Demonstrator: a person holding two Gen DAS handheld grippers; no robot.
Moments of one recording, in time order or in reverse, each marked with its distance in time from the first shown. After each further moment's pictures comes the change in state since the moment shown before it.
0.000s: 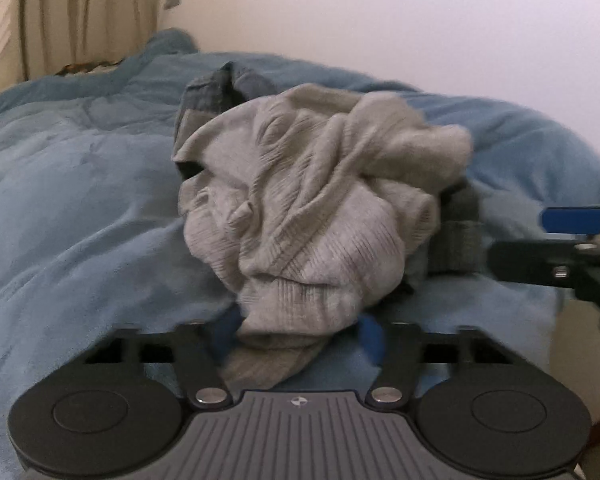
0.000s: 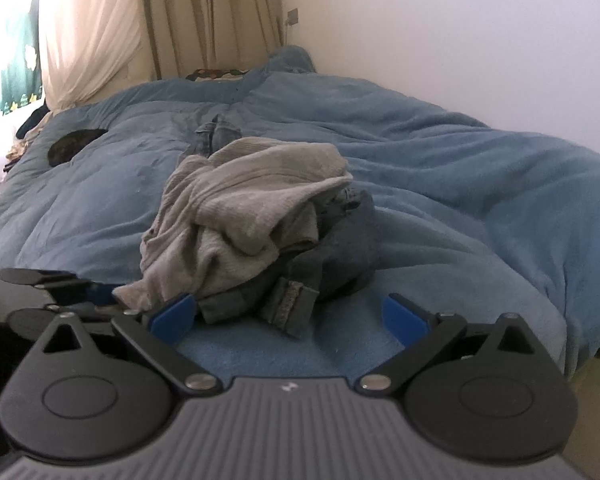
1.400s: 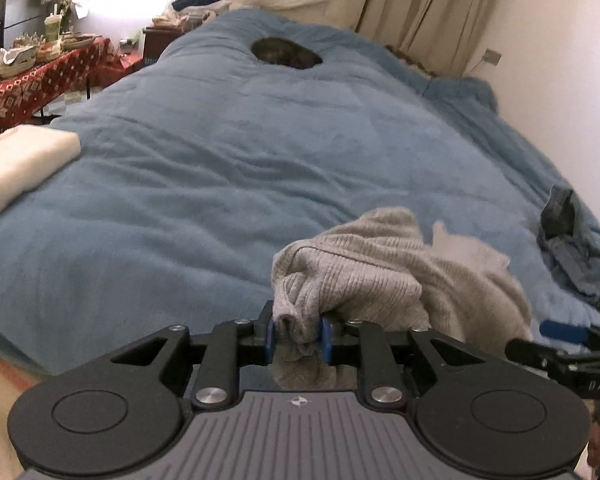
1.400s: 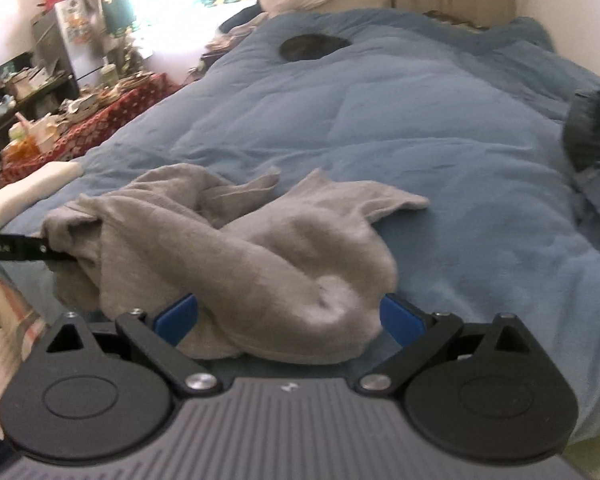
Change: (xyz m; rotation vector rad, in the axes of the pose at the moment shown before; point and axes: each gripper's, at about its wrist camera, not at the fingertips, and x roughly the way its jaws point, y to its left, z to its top) left arm -0.347 0.202 -0.216 -0.633 -0.043 0.483; right arm -0.084 0.347 -0.096 -0.325 0.200 0.498
